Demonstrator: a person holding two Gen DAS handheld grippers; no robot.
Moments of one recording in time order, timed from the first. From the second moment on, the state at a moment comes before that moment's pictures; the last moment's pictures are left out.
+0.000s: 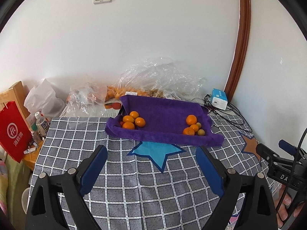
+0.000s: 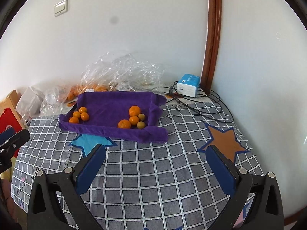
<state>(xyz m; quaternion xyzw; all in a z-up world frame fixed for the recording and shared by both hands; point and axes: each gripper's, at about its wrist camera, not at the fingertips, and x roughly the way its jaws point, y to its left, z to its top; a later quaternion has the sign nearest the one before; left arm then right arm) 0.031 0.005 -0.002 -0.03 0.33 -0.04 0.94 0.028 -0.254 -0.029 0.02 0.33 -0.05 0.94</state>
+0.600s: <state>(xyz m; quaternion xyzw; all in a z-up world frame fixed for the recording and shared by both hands) 0.019 0.006 -0.005 -0.02 0.32 -0.02 0.95 0.013 -0.246 -0.029 0.01 0.32 -0.05 0.95</state>
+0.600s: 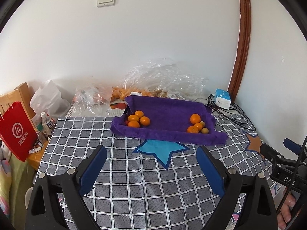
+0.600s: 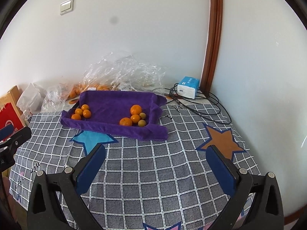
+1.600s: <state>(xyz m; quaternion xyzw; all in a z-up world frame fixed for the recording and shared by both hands) 0.022 0.006 -0.010 -0.02 0.32 -0.02 0.95 0.012 -0.249 -0.036 0.01 0.32 -0.05 0.95</state>
